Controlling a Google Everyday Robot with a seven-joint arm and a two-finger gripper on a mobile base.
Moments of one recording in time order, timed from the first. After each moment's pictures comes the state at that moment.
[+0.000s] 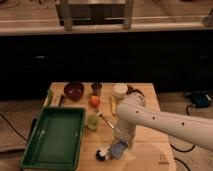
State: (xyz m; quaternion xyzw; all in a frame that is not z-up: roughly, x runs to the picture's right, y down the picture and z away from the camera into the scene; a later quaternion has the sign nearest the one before) arm 0.077 0.275 0.687 -0.29 -0.32 -0.57 0.69
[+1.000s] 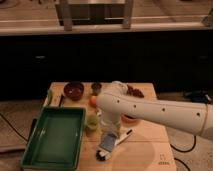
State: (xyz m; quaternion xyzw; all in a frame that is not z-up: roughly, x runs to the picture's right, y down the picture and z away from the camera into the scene) arm 0.000 0.224 0.670 -0.27 -0.33 -0.67 0.60
